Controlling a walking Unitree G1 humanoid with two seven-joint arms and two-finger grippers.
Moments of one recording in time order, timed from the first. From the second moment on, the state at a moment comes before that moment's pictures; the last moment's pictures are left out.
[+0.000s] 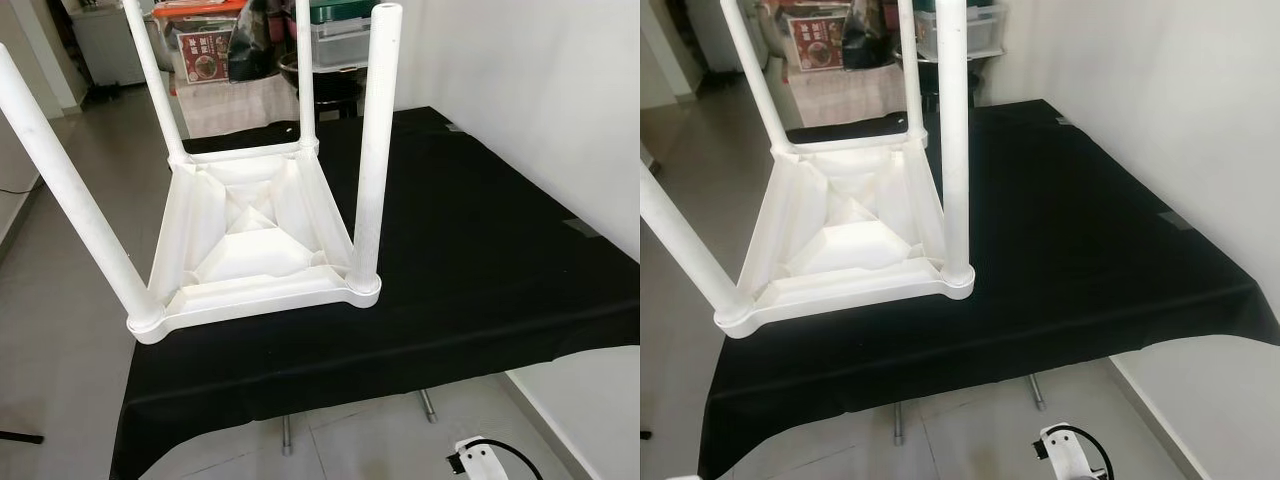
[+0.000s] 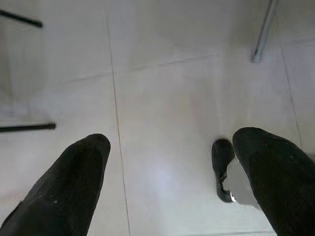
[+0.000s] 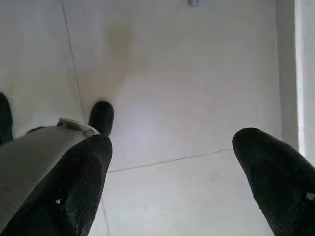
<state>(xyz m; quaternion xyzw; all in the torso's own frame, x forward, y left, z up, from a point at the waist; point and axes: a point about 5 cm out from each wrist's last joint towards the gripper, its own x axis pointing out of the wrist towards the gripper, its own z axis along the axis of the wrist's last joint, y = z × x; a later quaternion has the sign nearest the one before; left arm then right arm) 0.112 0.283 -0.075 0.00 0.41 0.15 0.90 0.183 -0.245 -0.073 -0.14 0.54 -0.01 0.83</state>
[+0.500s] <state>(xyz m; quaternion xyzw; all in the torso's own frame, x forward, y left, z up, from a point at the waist) 0.086 0.281 -0.083 -0.01 0.42 0.16 0.89 0.196 -0.243 -0.068 -0.11 0.50 -0.01 0.86</state>
